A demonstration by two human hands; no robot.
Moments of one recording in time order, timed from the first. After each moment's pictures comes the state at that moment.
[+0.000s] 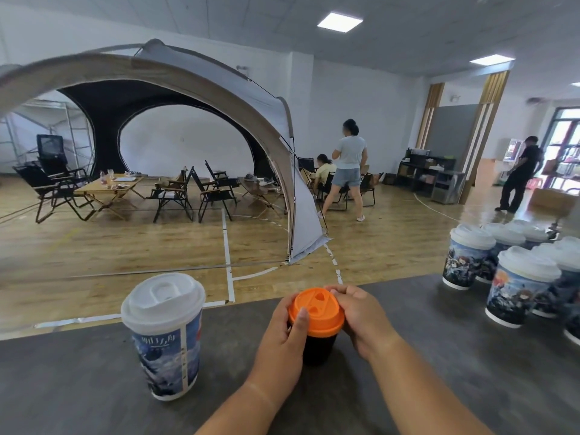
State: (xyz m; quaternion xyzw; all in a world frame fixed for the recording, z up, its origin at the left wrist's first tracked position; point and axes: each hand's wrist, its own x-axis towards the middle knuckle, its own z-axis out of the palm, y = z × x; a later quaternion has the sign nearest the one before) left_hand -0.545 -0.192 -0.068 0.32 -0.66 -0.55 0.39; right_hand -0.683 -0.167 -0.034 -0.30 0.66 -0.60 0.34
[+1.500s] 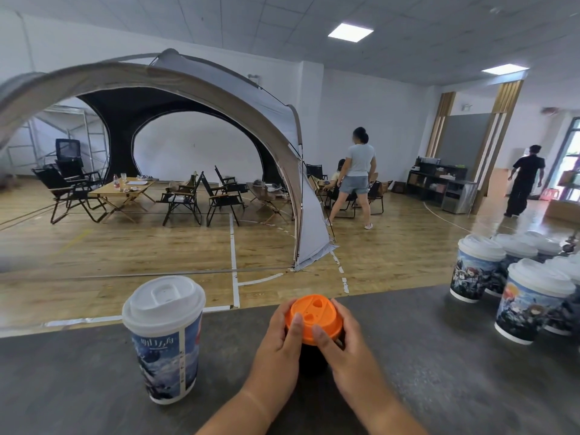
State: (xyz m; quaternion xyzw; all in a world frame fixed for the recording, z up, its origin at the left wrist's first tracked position) left_hand -0.542 -0.194 -0.070 0.32 -0.66 -0.55 0.40; right_hand -0.654 -0.130 -0.063 -0.49 0.63 -0.55 0.25
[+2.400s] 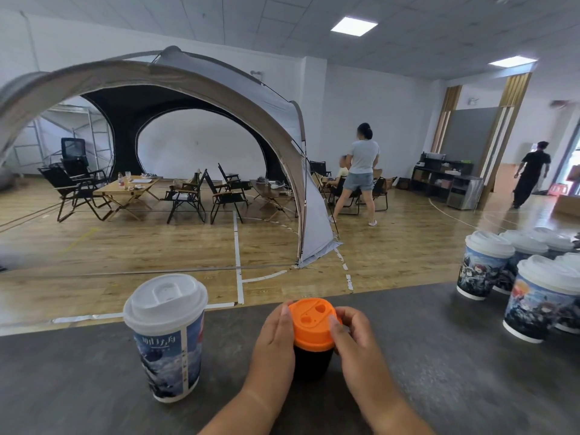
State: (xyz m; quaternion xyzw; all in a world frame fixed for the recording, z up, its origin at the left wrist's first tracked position) left_hand -0.545 -0.196 -0.070 0.37 -0.54 -0.60 0.45; right_hand -0.653 -0.133 -0.065 -0.44 0.62 -0.59 0.25
